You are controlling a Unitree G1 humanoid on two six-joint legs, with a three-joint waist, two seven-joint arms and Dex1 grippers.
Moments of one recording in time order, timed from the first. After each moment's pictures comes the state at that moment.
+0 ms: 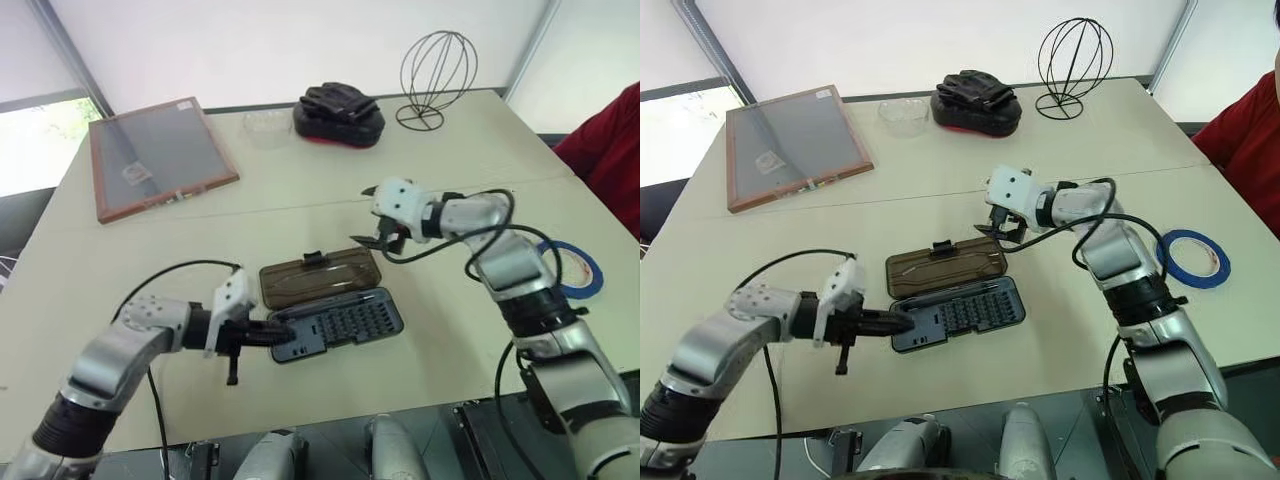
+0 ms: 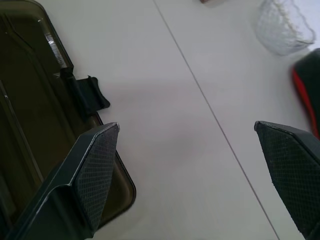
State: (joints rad) left arm -0.15 0.72 -0.16 -0.37 -0.42 0.59 -1.14; right arm -0.83 -0.53 0.29 0.25 -0.09 0.23 0.93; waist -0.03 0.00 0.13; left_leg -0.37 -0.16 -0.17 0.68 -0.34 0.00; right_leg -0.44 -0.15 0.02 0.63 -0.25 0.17
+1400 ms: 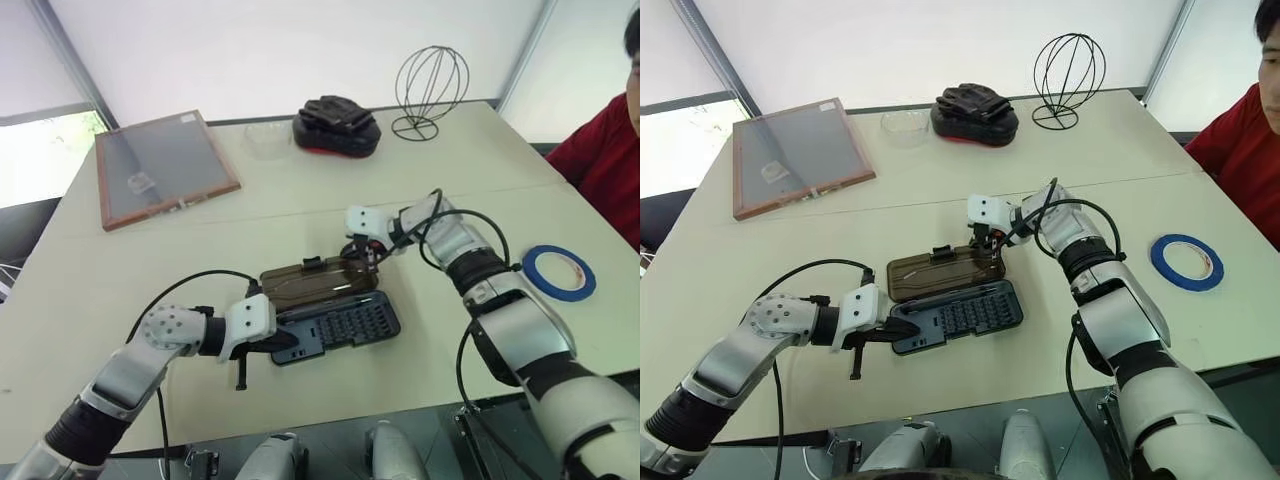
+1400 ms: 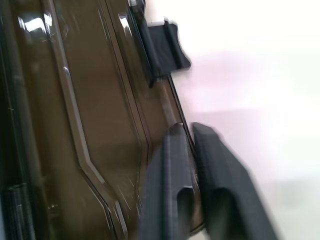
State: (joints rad) left arm -0.16 0.74 -0.27 -0.29 -0.22 0.30 -1.06; right arm -1.07 -0.35 0.39 1.00 -0.22 -0.03 1.18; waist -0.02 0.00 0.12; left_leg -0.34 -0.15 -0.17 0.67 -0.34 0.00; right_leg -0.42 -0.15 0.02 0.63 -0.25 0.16
